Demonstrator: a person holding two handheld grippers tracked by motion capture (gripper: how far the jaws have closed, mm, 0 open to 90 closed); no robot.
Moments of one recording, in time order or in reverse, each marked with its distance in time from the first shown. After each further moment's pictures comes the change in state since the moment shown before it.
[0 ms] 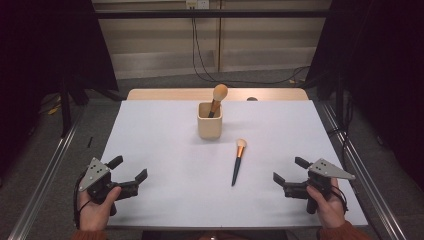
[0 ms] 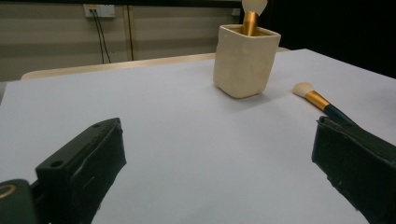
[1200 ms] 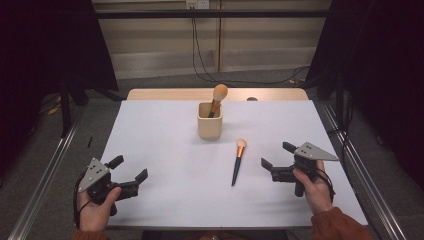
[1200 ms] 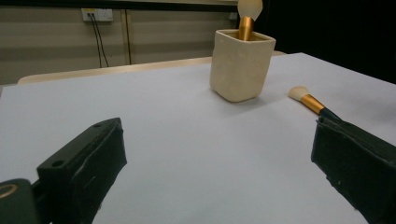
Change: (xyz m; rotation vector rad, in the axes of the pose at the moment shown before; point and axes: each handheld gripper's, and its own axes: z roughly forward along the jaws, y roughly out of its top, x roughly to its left) left arm -0.001 0.002 -0.001 -0.017 -0.006 0.005; right arm 0.005 0.033 0.042 -0.027 0.036 -0.045
